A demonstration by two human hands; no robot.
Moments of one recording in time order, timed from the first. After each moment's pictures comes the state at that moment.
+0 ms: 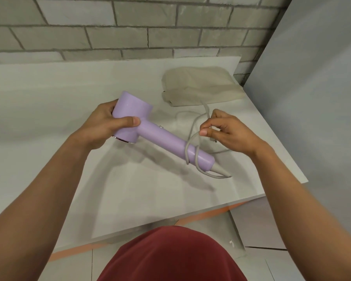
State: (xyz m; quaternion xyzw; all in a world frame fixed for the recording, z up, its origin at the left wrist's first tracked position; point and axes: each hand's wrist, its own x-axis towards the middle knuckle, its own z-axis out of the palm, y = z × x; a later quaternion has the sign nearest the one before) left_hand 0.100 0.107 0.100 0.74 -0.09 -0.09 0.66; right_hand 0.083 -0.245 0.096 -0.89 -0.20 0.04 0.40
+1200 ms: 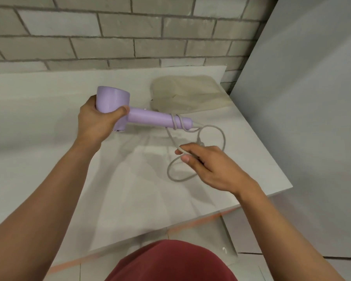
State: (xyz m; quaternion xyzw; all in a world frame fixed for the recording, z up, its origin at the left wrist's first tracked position) left_hand 0.141 0.074 0.088 0.80 0.12 0.14 0.57; right_hand 0.017 -0.222 0.112 -0.93 -0.22 0.03 0.30
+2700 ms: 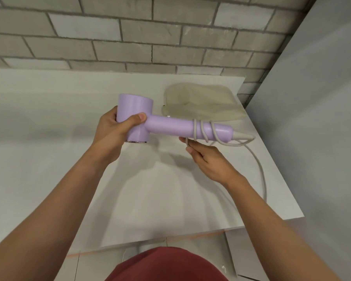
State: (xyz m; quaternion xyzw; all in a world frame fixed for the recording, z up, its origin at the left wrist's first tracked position) left_hand 0.109 0.040 0.101 0.68 0.07 0.05 0.73; right_hand 0.089 -0.242 0.072 -0.92 -0.15 0.11 0.35
